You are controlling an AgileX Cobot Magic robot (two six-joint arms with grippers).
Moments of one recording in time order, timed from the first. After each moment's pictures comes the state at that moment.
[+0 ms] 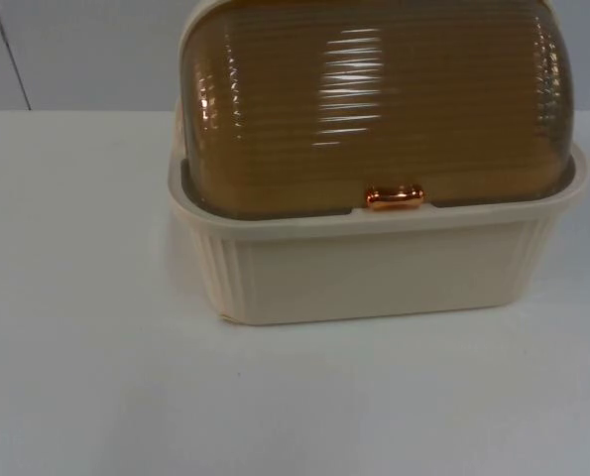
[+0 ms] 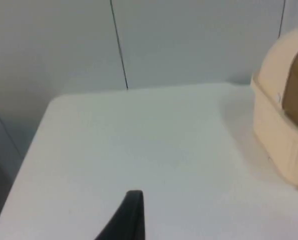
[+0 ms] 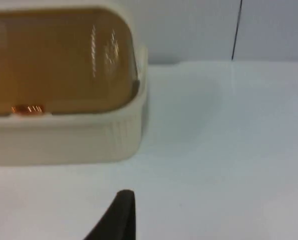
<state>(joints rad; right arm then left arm) 0.04 0.00 -0.64 0.07 1.11 -0.04 0.01 0.00 -0.69 -0.02 1.12 0.07</state>
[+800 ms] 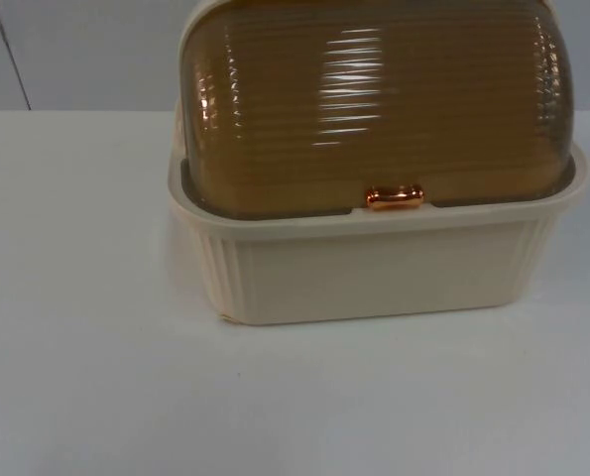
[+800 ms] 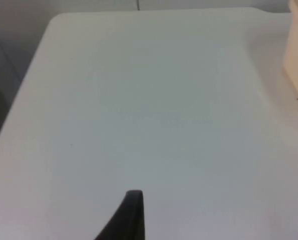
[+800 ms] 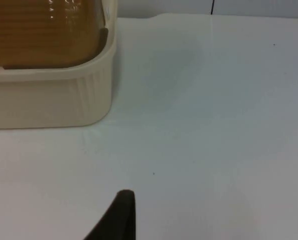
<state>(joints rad) 0.04 0.00 -0.52 -0.01 1.09 -0.04 0.01 0.00 -0.50 0.06 1.09 -0.02</state>
